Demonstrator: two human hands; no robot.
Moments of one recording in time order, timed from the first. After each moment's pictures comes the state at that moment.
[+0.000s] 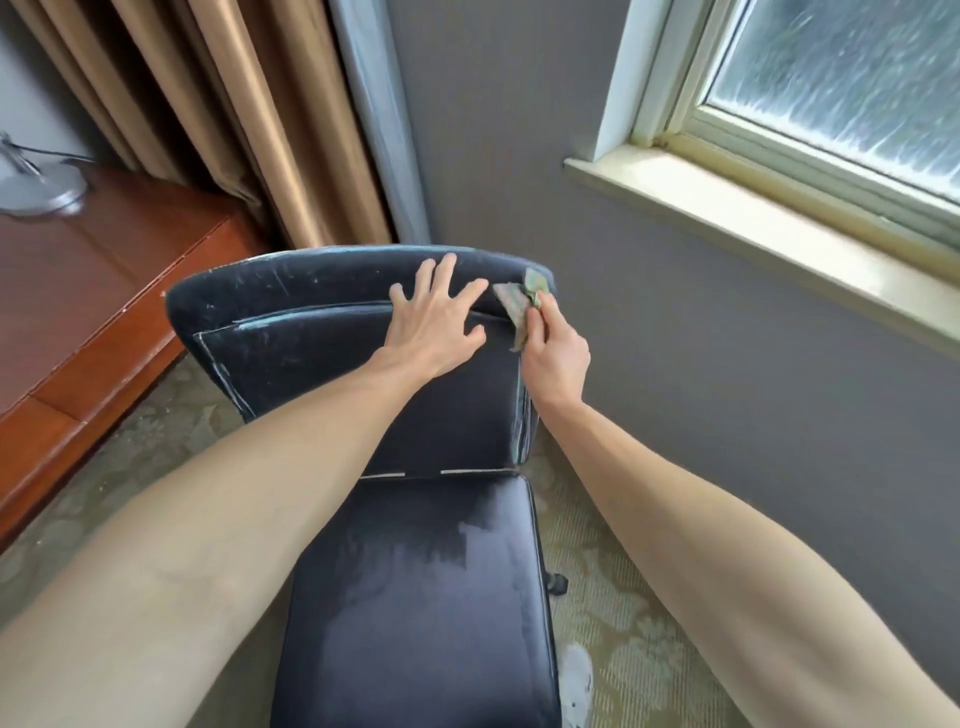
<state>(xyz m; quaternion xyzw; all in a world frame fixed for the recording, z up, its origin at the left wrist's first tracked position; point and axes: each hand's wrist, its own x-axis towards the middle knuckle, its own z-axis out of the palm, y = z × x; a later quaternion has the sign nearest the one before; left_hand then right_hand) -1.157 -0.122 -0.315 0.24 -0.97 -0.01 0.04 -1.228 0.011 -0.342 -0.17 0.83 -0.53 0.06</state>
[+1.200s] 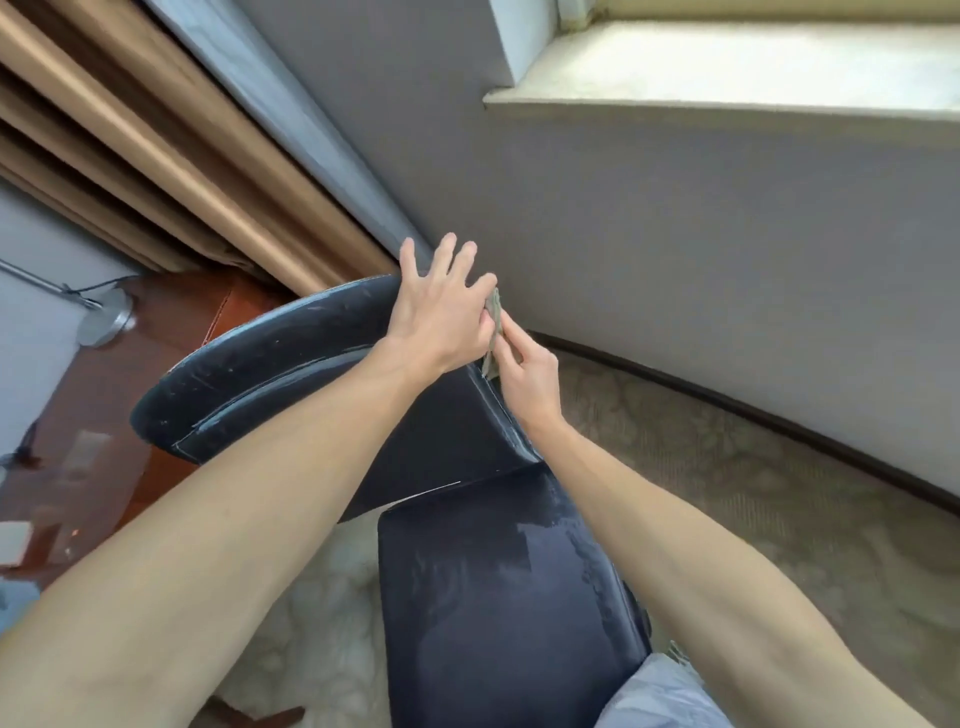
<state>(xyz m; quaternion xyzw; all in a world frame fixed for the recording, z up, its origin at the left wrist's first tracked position) -1.281 -0.069 -0.322 0.09 -0.96 0.25 -0.08 -1.293 0.020 -0.451 -0.14 0.64 -0.73 0.20</state>
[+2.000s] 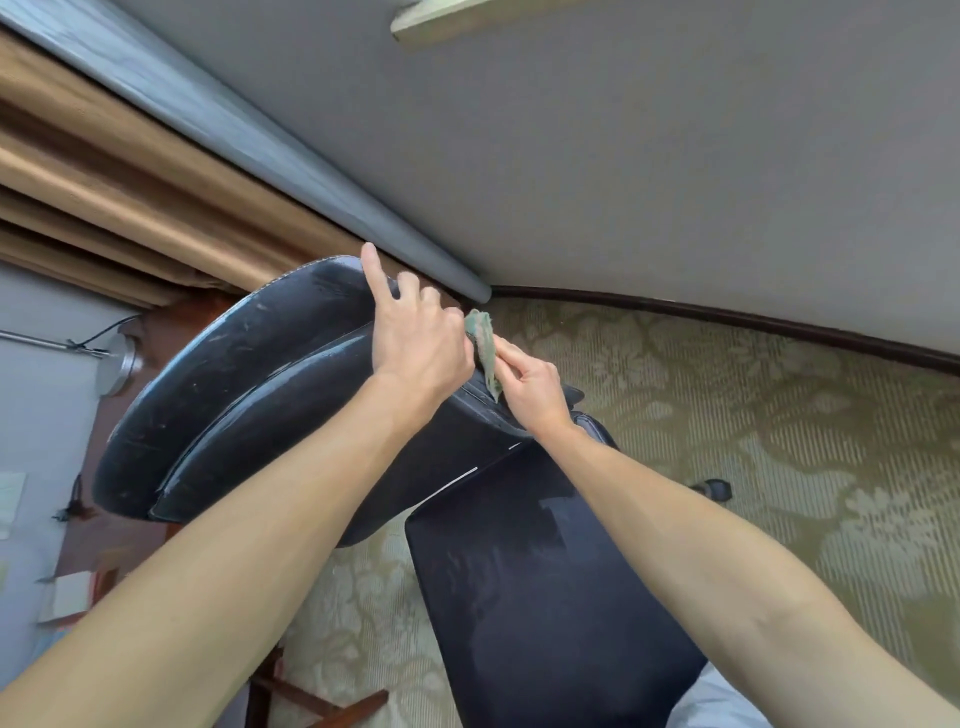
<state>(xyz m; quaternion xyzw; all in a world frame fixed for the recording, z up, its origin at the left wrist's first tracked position) -1.287 -0.044 -0.379 0.09 -0.88 0.42 -0.19 -1.289 0.008 -0.566 -0.14 0.66 -0.70 0.22</state>
